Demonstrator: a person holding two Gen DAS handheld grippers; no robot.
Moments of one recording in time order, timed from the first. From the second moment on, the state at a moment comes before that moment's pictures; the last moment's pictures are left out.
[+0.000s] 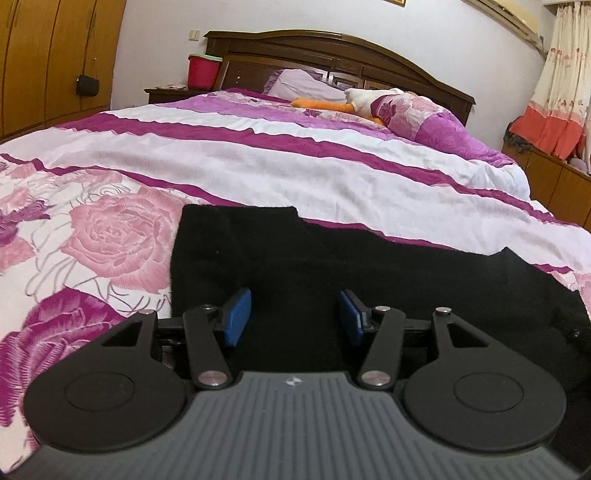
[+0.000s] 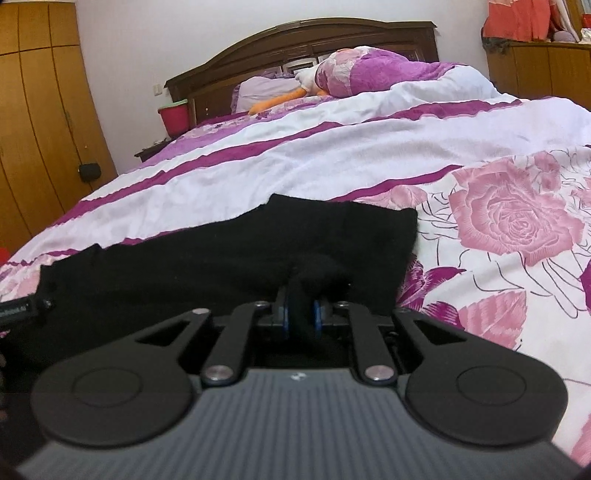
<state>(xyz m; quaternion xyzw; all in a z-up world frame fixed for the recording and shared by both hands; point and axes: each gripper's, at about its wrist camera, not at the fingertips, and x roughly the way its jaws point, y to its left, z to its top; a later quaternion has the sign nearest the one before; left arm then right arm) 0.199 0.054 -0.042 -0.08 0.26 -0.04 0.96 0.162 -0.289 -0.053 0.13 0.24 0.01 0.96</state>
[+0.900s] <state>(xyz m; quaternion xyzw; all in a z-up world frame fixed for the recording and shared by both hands) 0.009 0.113 0.015 -0.06 0.29 -0.03 0.95 -0.019 -0.297 -0.009 0.13 0.23 0.03 0.96</state>
